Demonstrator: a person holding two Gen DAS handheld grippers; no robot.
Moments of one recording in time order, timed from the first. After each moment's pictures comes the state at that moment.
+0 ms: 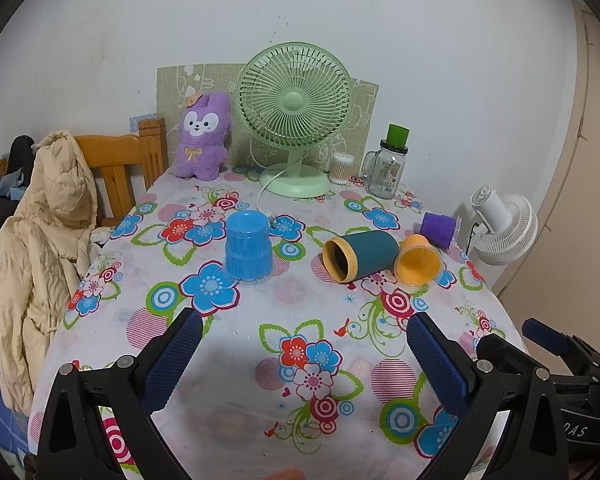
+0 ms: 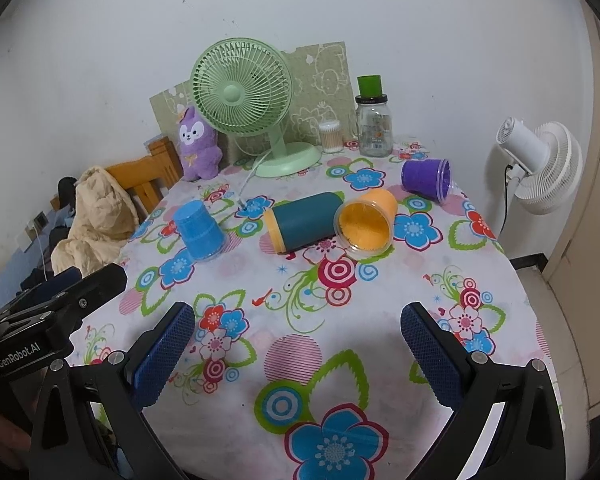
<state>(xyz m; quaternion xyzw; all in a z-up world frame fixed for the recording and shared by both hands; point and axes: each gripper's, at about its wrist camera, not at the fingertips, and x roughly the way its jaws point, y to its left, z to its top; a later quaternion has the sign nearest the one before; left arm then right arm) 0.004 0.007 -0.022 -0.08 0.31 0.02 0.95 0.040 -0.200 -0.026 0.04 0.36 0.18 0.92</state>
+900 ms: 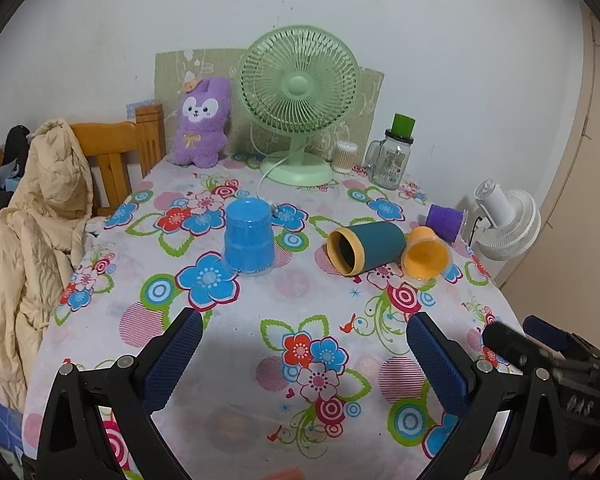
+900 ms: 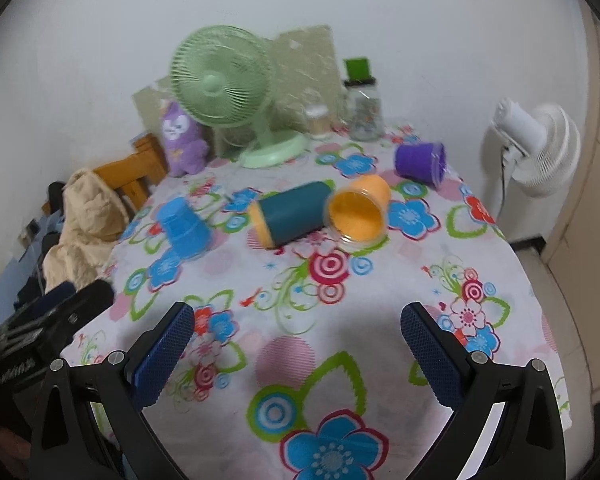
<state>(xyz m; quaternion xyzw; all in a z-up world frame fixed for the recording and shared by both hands) 0.024 0.013 -0.036 -0.09 0.34 0.01 0.94 0.068 -0.204 -0.040 0.06 0.39 0.15 0.90</state>
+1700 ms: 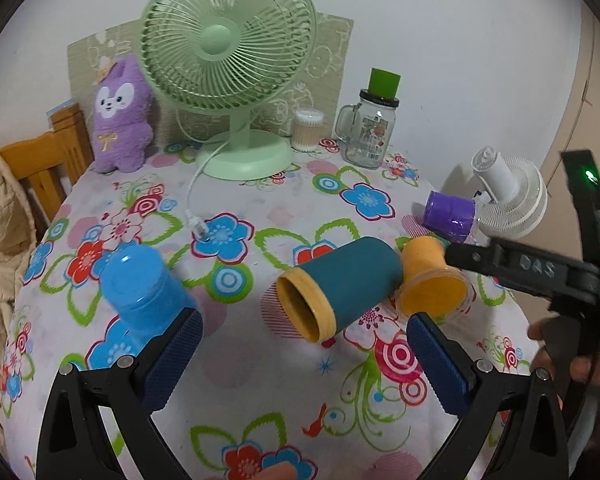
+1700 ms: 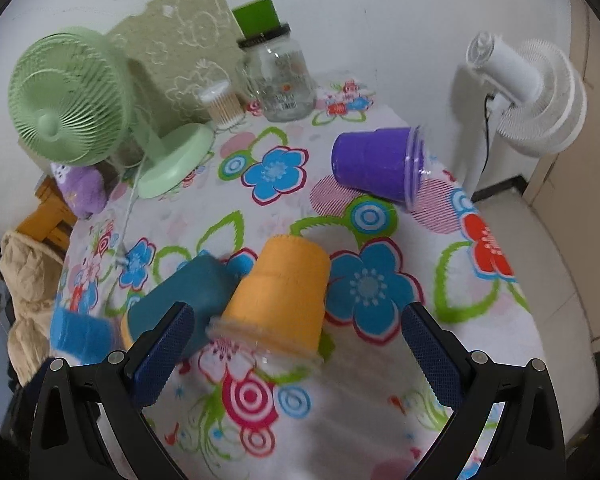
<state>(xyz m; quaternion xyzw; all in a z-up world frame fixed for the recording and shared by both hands) 0.175 -0.027 -0.059 -0.05 0.40 -0.04 0.92 0.265 -0.236 -0.081 0.12 0.50 0.06 0.86</state>
